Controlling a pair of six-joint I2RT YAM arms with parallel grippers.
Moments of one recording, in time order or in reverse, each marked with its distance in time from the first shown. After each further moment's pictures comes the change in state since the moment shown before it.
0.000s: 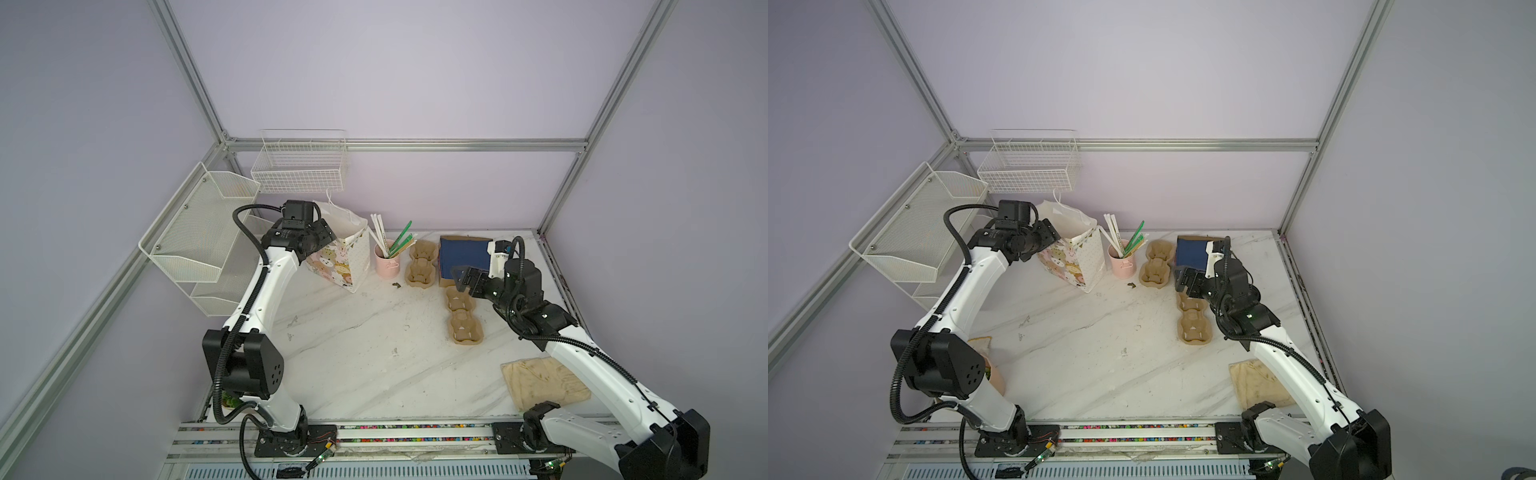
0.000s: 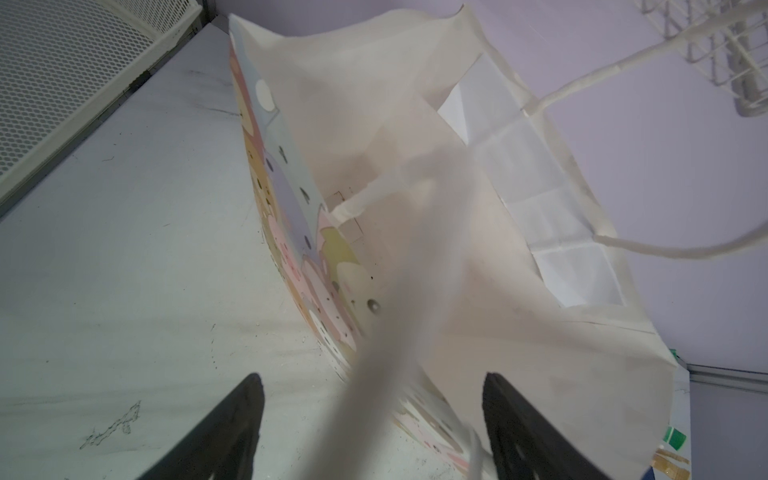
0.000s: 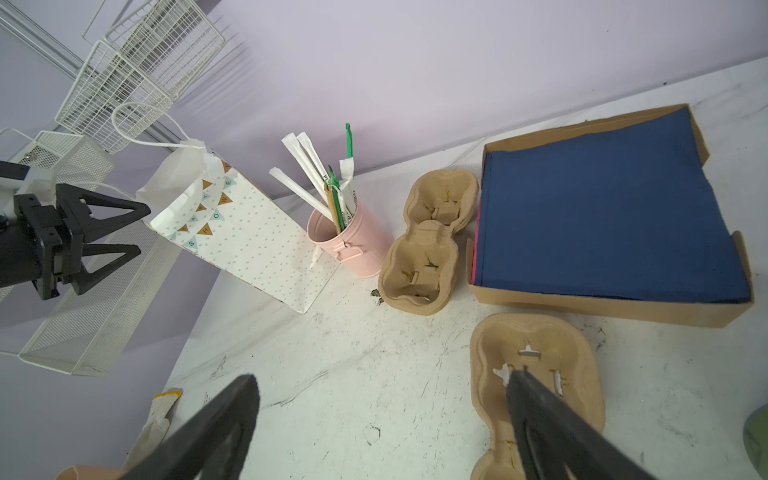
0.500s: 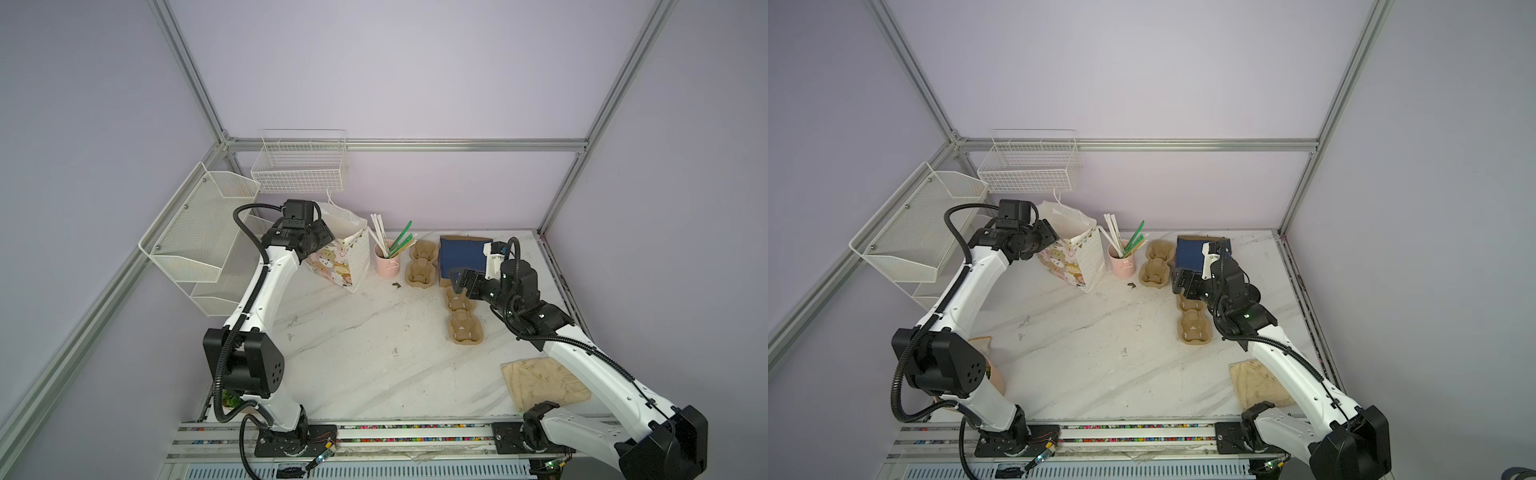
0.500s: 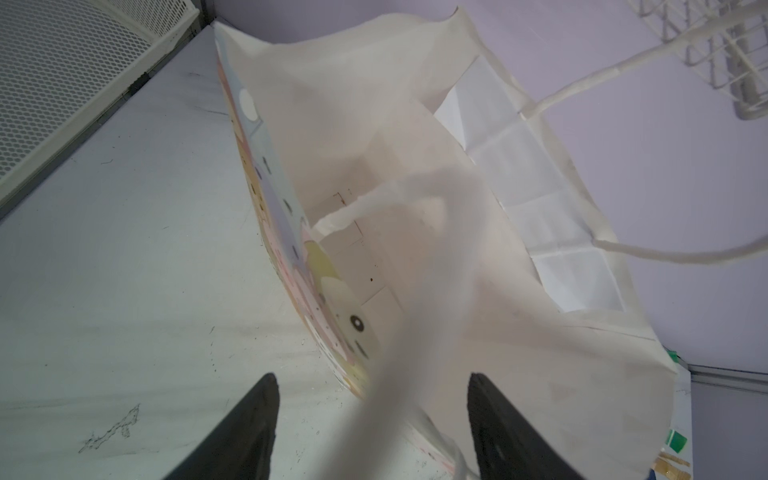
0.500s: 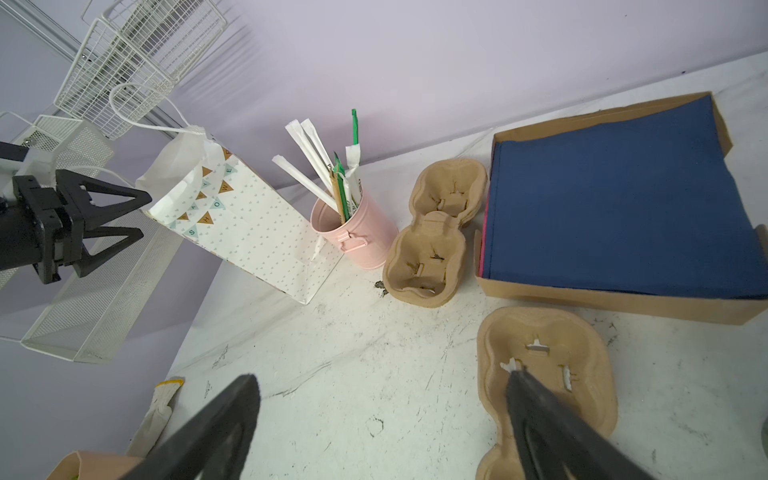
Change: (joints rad) left arm 0.000 0.005 0.010 0.000 -0.001 0.003; right arm 0.021 0.009 -0.003 0.000 0.002 -0.002
